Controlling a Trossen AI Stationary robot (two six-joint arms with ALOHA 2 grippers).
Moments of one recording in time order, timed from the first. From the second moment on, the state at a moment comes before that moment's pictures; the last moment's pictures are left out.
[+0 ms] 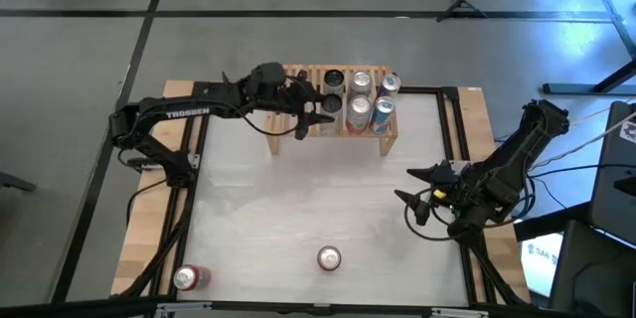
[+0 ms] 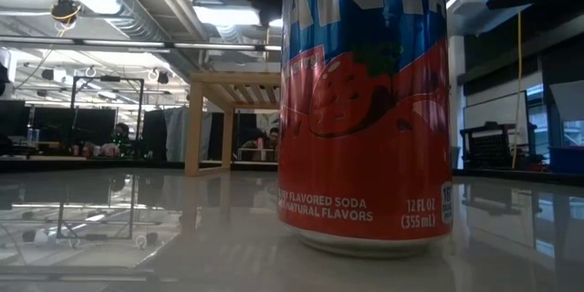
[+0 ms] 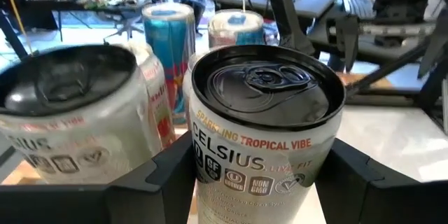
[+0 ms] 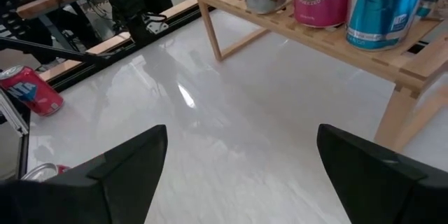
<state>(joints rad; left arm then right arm) 0.38 1.49 1.20 0.02 0.28 0.07 0.87 1.05 0.88 -0.88 1.06 1.32</state>
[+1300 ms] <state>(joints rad) 0.39 1.48 1.19 0.05 0.22 0.09 0.87 1.05 0.88 -0.86 1.06 1.31</state>
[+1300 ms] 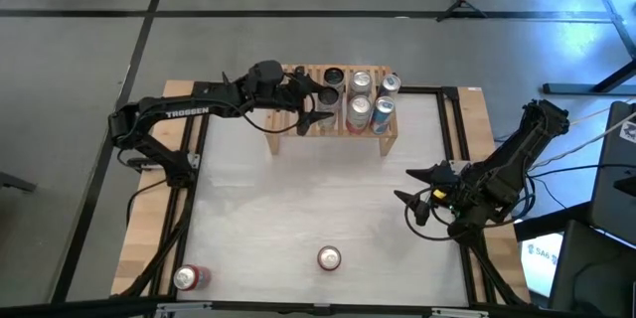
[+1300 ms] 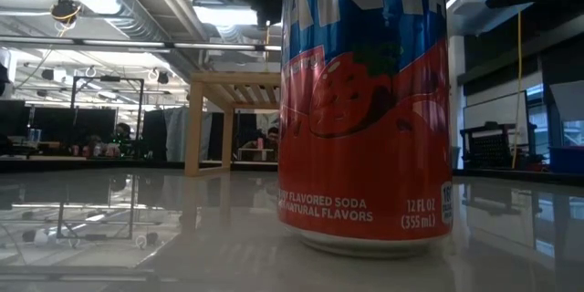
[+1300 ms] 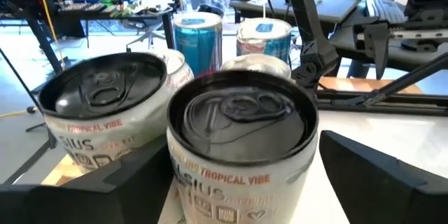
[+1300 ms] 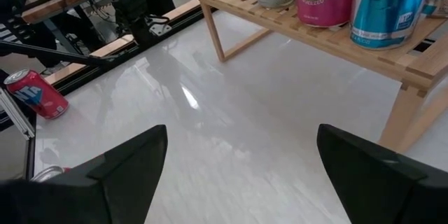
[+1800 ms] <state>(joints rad) 0.38 1.44 1.19 0.17 0.23 0.08 0.87 1.05 0.88 -0.83 1.04 1.31</state>
